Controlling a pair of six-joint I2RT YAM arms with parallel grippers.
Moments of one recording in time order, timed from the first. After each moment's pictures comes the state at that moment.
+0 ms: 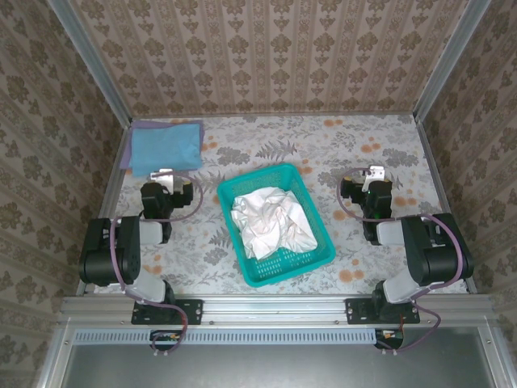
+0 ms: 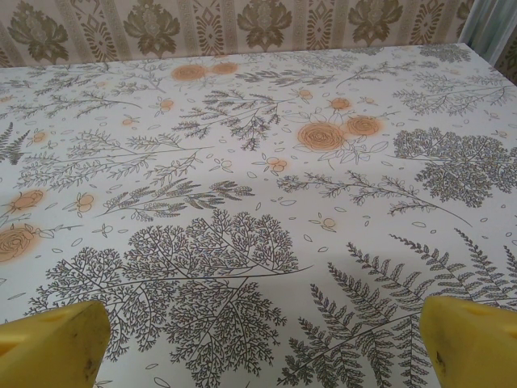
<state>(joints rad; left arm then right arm) 0.00 1.54 0.40 0.76 0.02 0.09 0.02 1.54 0.38 0.80 0.15 0.06</state>
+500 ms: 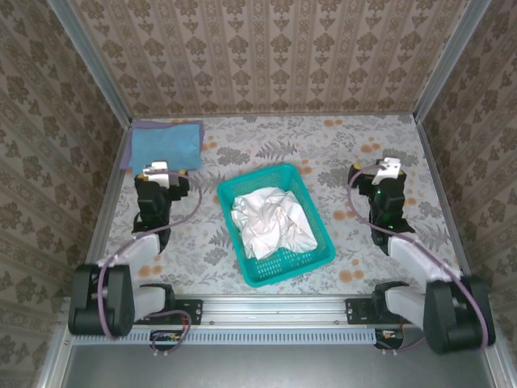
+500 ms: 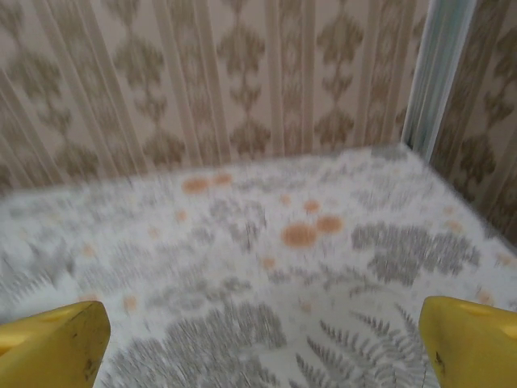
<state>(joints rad) -0.09 1.15 0.43 0.54 -0.16 0.04 0.06 1.04 0.43 0.45 0.26 0.12</state>
